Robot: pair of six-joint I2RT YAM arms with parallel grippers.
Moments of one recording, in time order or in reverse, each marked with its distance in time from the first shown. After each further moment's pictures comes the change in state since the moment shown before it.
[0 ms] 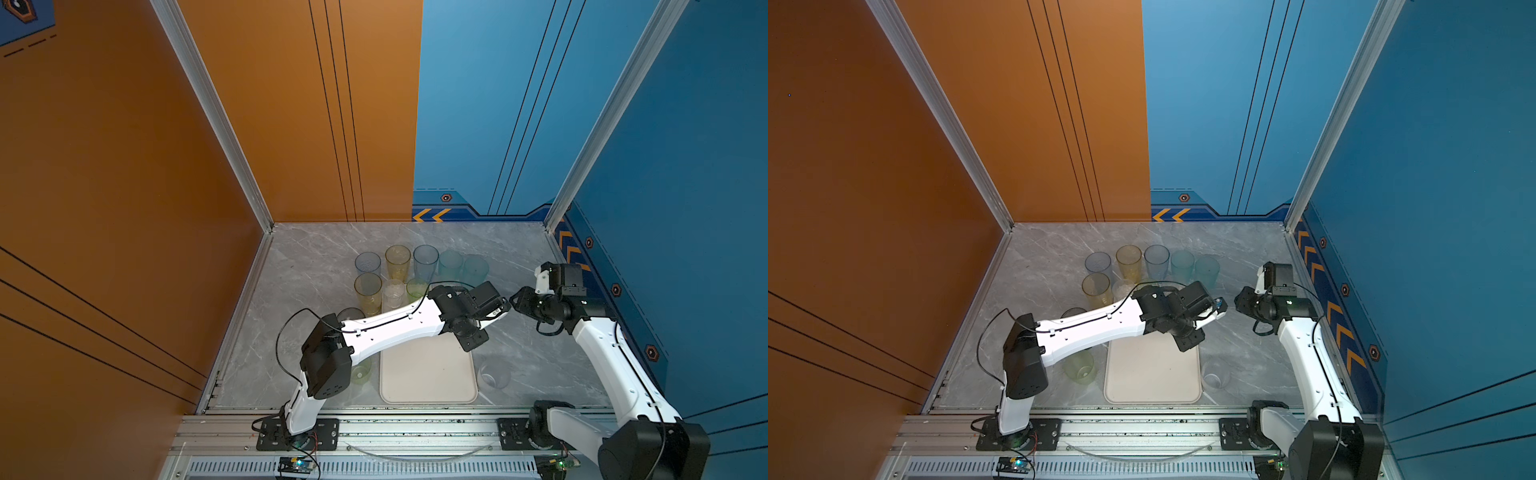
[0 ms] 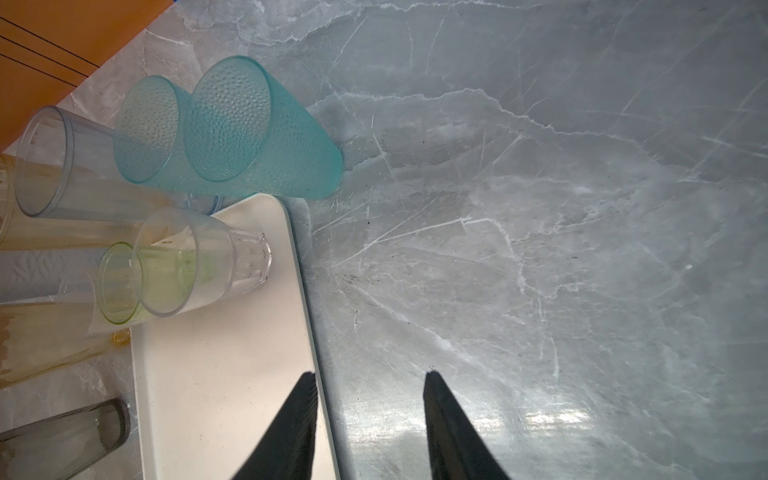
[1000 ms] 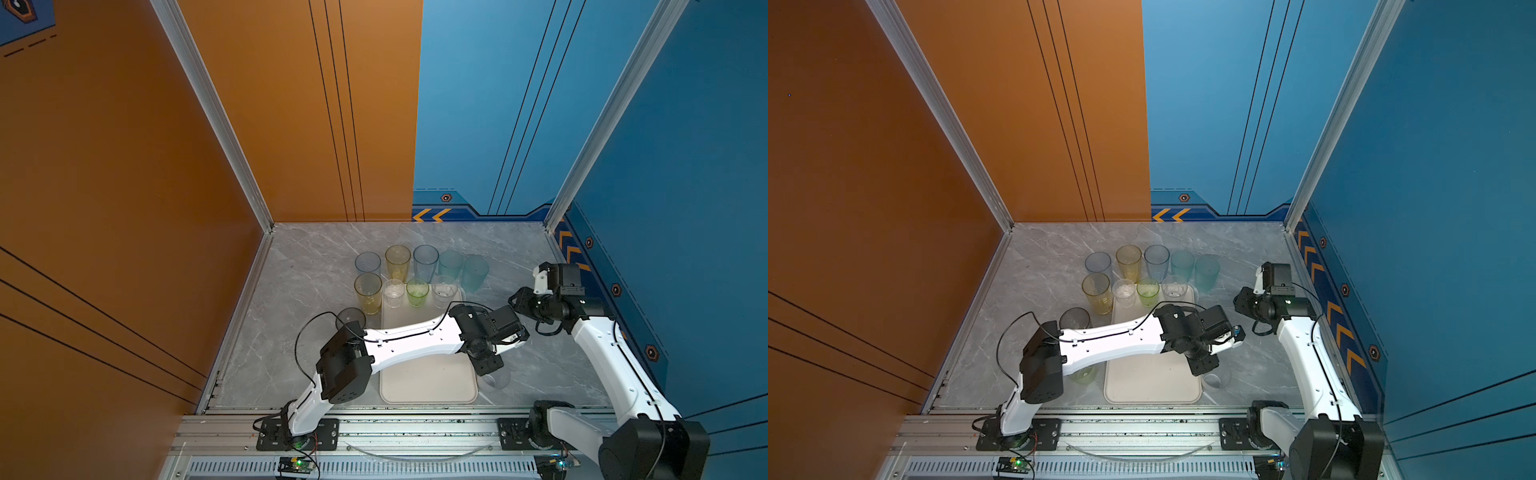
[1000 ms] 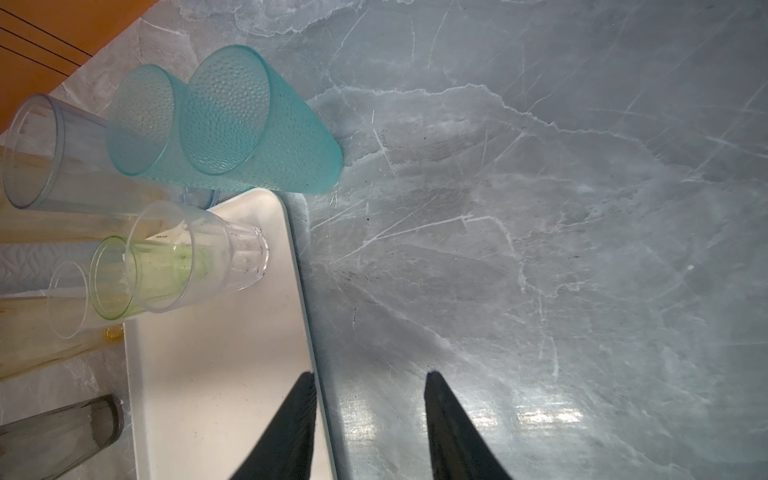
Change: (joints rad) left arm -0.093 0.111 0.058 -0.003 0.103 -0.003; right arm 0.006 0.003 0.000 -0.003 0.008 -0.008
